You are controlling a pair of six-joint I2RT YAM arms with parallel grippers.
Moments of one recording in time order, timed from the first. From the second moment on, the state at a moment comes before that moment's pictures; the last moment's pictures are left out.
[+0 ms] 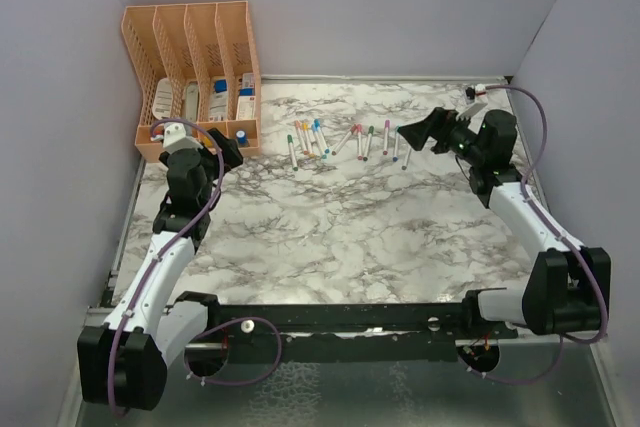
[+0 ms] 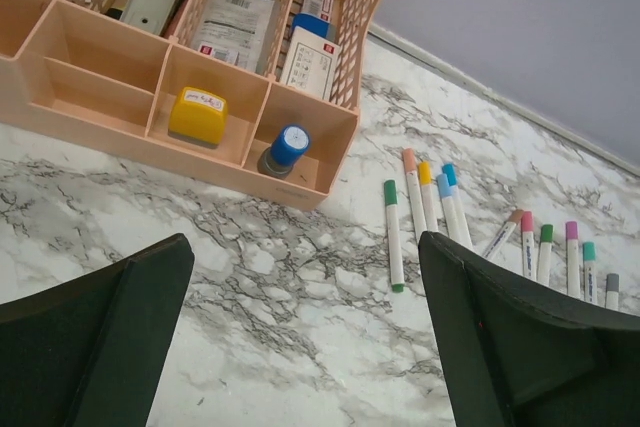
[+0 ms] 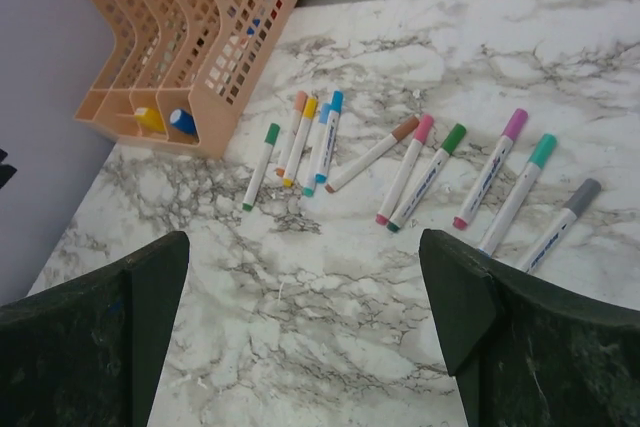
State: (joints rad) left arm -0.12 0.94 0.63 0.09 -0.22 -0.50; right arm 0.06 1.34 0.85 0.28 -0.57 0.42
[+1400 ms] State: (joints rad) left arm -0.21 0.98 0.60 -0.05 -0.08 -0.51; right arm 0.72 1.99 1.59 -0.20 0.01 0.18
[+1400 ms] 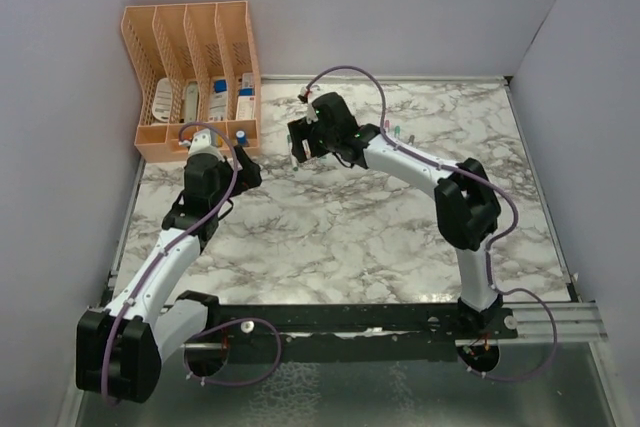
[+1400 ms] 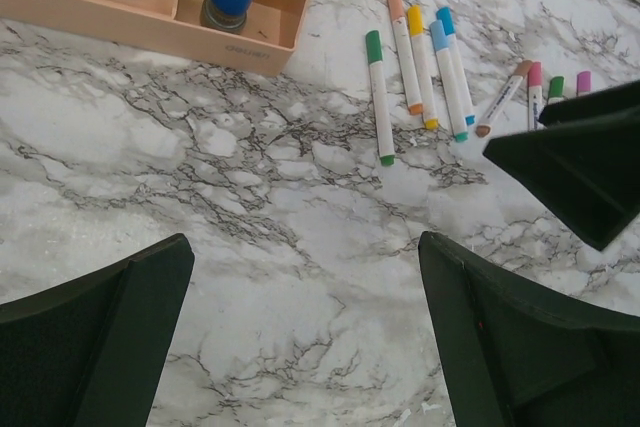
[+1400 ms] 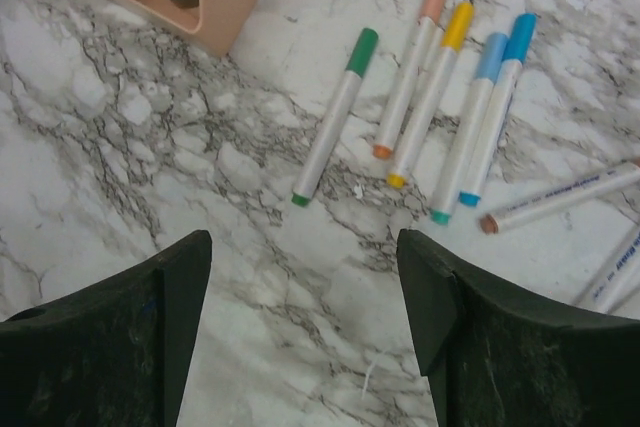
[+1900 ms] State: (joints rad) left arm -0.21 0.89 0.59 -0.11 -0.08 -0.55; right arm 0.77 2.36 2.03 -0.34 0.09 0.17
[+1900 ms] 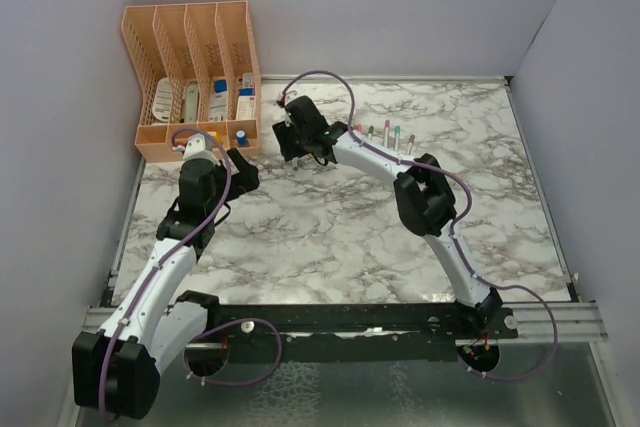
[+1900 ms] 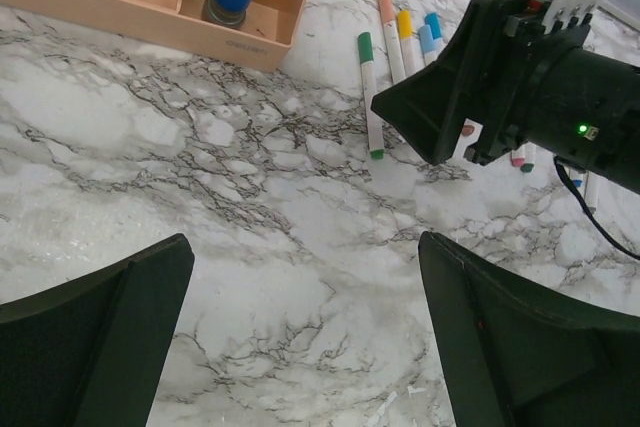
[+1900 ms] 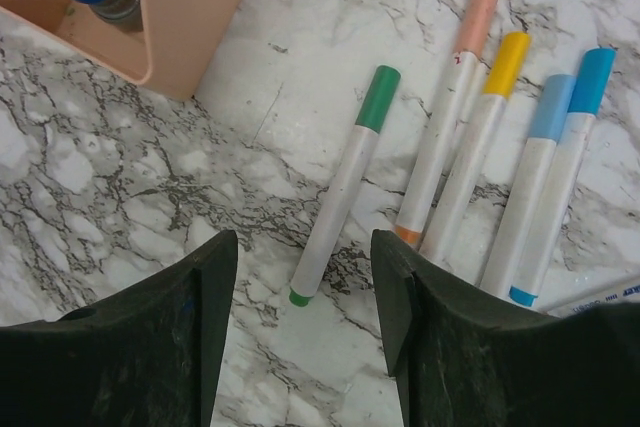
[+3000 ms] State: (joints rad) left arm -0.21 0.86 0.57 -0.14 -0.14 -0.52; right arm 0.79 2.52 2.12 -0.34 0.14 0.18
